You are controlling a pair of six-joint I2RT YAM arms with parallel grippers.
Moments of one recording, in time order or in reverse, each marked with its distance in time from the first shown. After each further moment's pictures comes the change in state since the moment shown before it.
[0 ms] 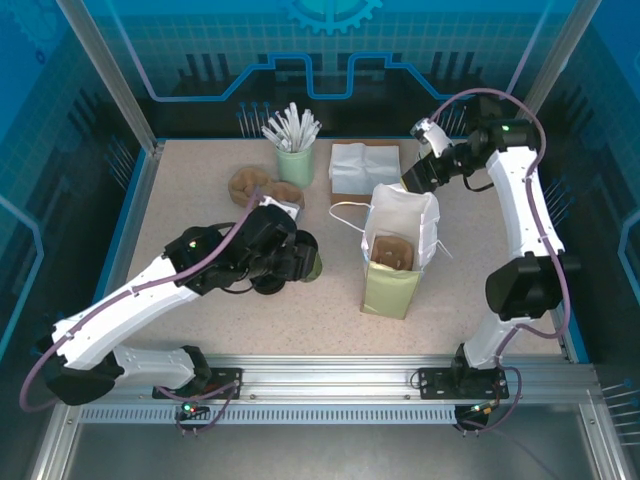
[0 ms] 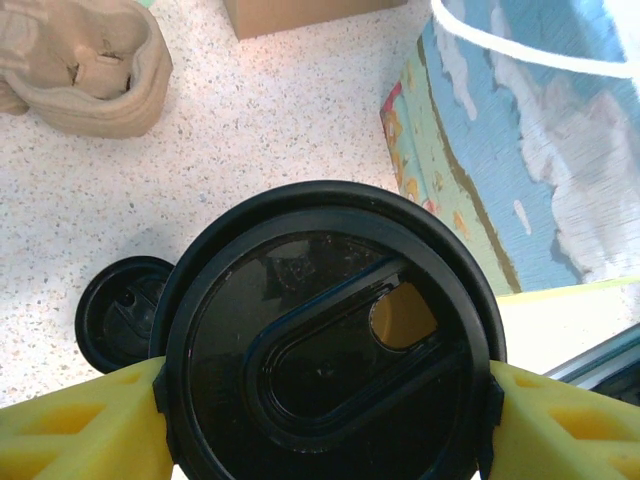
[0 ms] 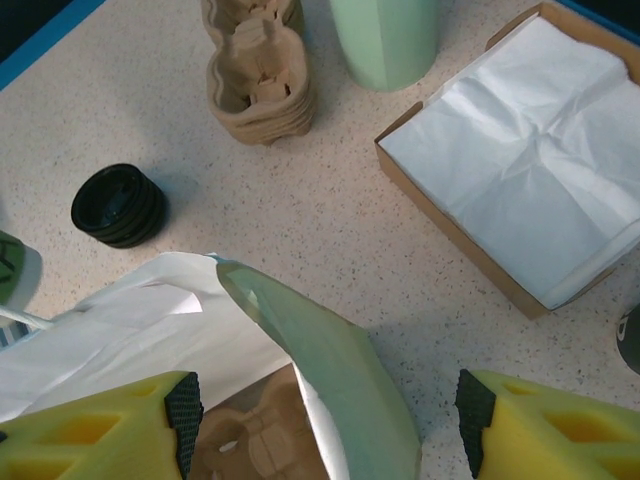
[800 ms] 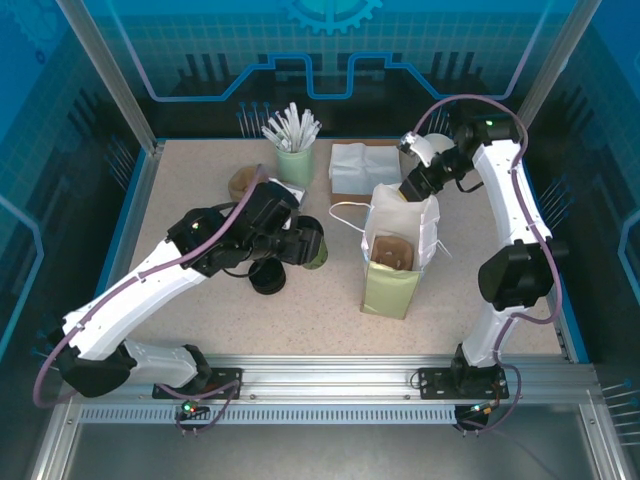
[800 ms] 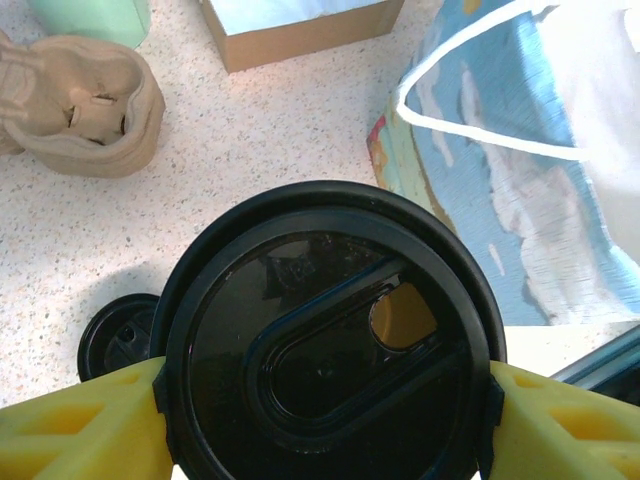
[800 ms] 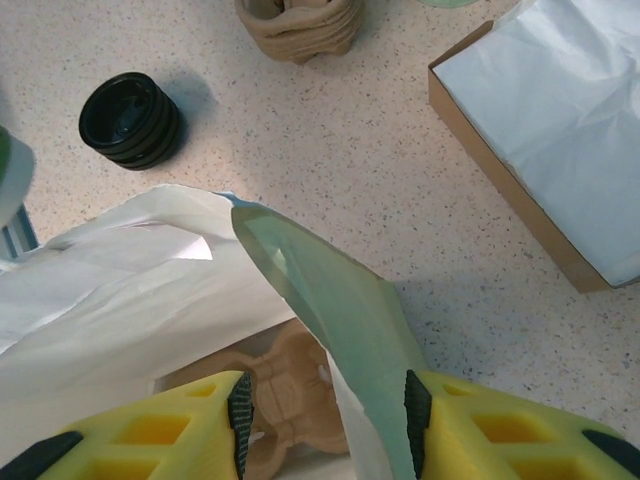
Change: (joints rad) left arm 0.066 0.091 0.133 -0.017 0.063 0.065; right arm 0.045 0.074 0.054 -0.143 0.056 -0.127
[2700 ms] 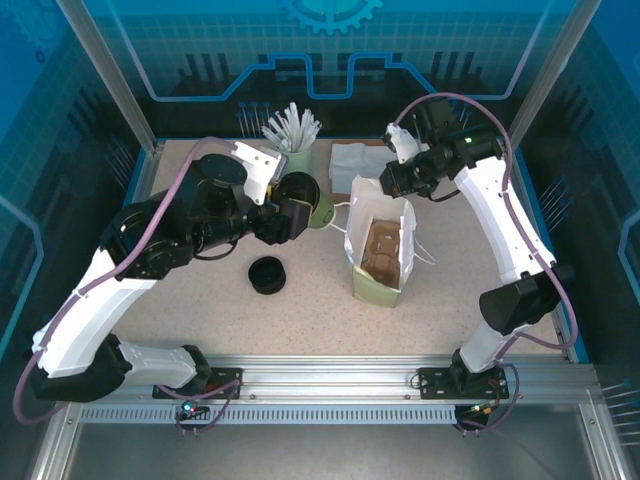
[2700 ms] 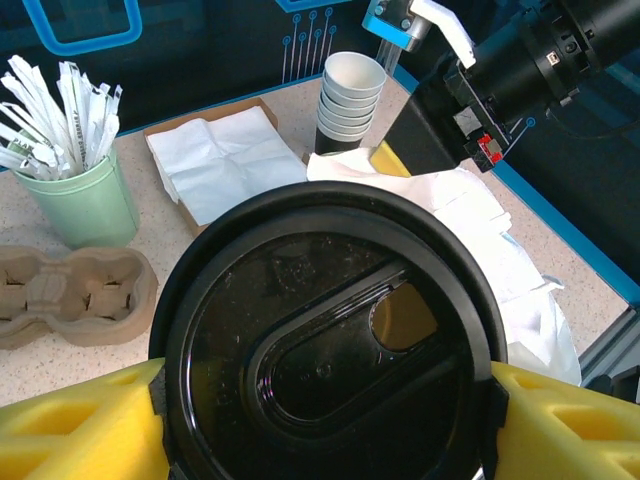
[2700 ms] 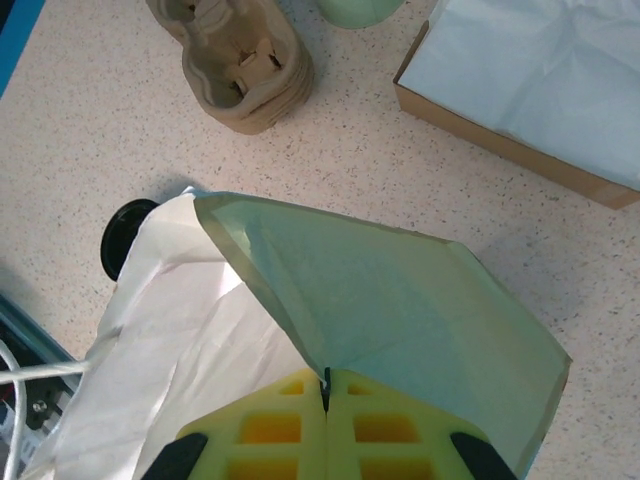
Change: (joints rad) left arm 0.003 -0.038 0.296 0.003 0.011 0.183; right arm 0.244 -0.151 -0.049 0.154 0.259 0.737
